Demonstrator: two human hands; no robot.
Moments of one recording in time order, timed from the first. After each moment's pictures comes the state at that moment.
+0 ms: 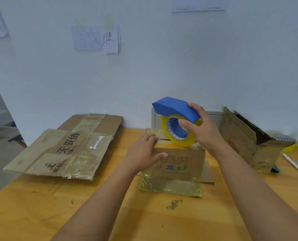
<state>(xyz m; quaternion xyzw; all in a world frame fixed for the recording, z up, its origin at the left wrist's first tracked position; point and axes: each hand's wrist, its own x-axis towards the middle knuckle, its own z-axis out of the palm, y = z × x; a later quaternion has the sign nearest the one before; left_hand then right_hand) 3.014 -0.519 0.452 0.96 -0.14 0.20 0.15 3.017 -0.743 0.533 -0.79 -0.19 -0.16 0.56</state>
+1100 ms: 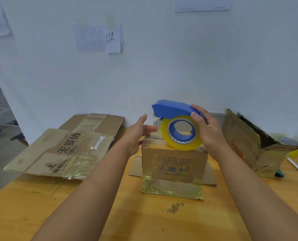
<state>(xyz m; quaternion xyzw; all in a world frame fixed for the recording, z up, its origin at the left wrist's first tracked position) 3.026 -0.514 0.515 0.70 0.08 -0.01 0.71 3.030 -0.743 0.526 -0.72 -0.18 -0.17 0.65</state>
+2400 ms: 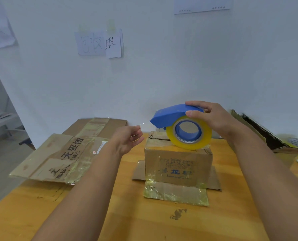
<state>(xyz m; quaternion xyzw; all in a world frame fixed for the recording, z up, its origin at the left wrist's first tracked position) 3.051 -0.472 0.513 0.57 0.15 0.01 0.81 3.058 -0.770 0.579 -0.81 -0.24 -0.06 0.53</state>
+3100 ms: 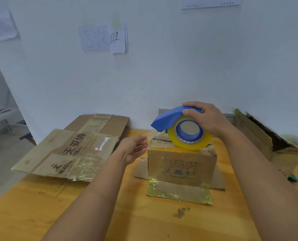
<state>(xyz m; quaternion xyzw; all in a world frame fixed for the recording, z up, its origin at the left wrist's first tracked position) 3.043 -0.473 0.468 0.57 0.18 -0.03 0.80 3.065 -0.739 0.569 -0.85 -0.21 -0.12 0.46</state>
